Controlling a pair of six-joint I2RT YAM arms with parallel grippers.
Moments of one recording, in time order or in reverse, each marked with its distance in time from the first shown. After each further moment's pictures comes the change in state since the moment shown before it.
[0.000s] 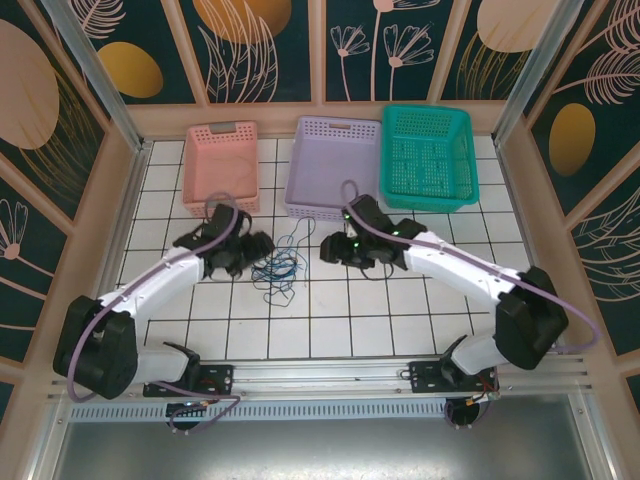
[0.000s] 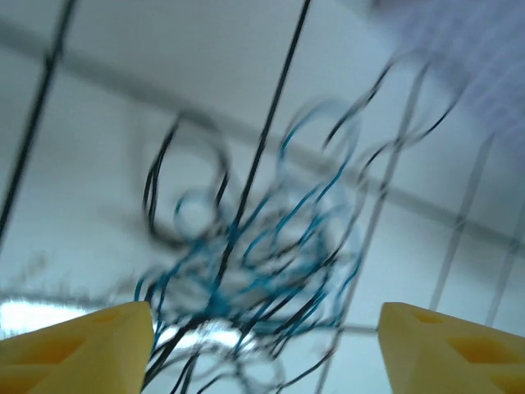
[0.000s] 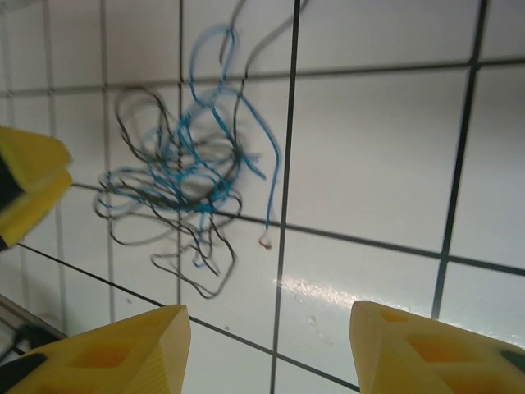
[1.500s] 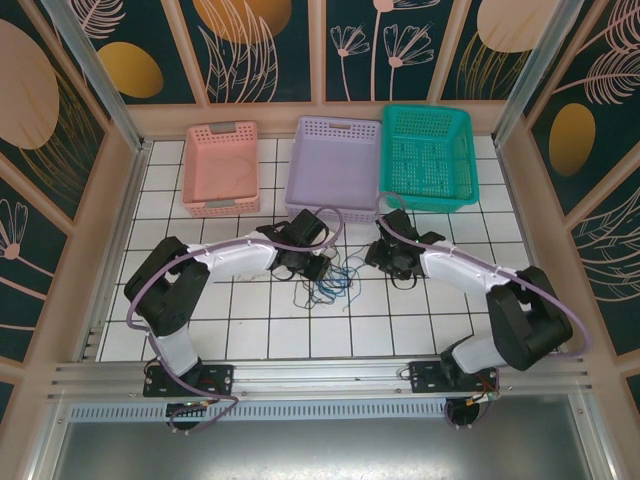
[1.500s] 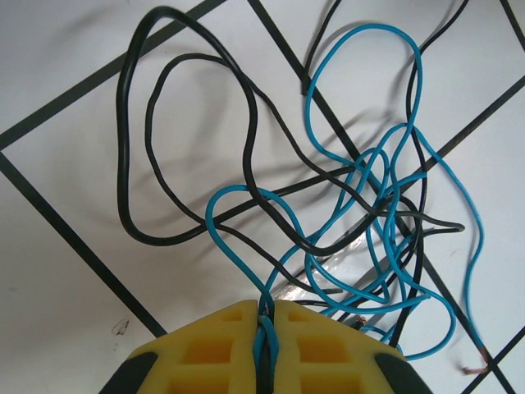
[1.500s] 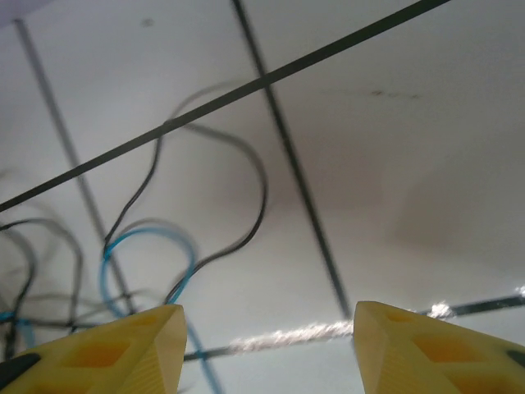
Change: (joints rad) left arm -0.348 0.465 0.323 0.075 0.042 0.666; right arm -0.261 -0.010 -0.267 0.081 0.227 0.072
